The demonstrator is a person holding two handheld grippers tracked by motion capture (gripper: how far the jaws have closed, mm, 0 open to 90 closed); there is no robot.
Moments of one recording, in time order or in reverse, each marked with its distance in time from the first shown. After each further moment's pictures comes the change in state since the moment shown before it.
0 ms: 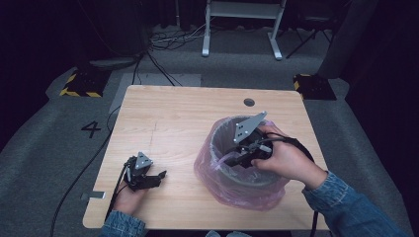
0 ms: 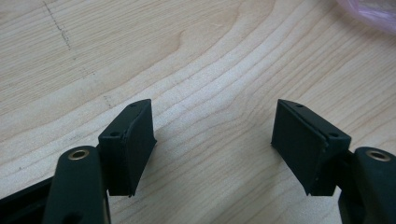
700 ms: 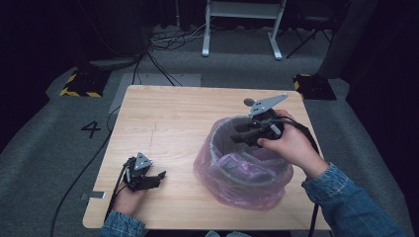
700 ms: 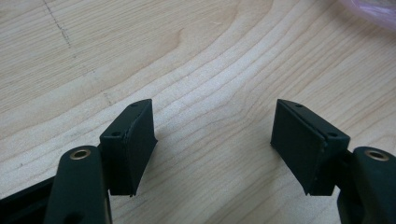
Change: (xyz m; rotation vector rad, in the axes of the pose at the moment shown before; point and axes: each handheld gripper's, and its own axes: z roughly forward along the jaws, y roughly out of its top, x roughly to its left) left arm 0.000 -0.001 -0.002 -0.001 -0.004 0.007; right arm -0.034 -0.006 -0.035 -0.200 -0.137 0.180
